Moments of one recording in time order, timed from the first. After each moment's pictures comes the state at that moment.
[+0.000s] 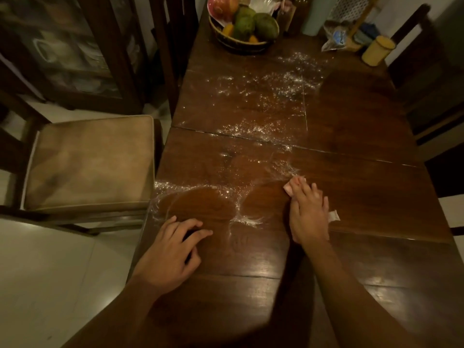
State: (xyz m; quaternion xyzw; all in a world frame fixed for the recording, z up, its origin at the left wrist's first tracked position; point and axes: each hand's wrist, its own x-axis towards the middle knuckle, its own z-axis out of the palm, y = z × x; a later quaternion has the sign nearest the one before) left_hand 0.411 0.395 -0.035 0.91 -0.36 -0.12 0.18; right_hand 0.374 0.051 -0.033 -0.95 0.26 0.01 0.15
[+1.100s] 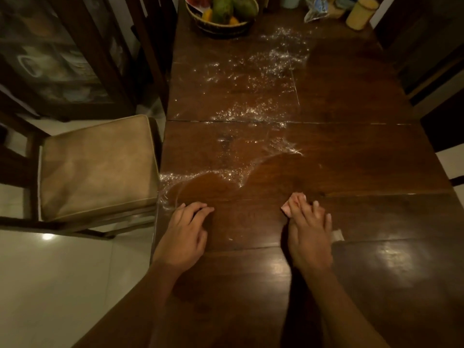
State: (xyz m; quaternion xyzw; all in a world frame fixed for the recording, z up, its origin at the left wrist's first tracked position) left_hand 0.412 0.395 -0.033 0.92 -0.32 -0.13 0.21; right_hand 0.274 0.128 -0.030 -0.94 0.31 0.03 0.15
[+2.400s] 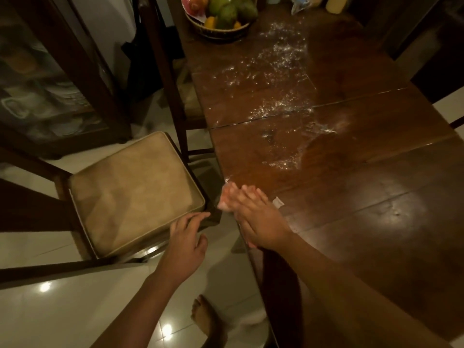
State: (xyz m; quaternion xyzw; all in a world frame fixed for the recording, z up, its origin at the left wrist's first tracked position) left_hand 0.522 0.573 -0.030 0.87 -0.35 -0.19 0.30; right_hand 0.416 0.354 -0.034 -0.98 0.06 0.08 0.16
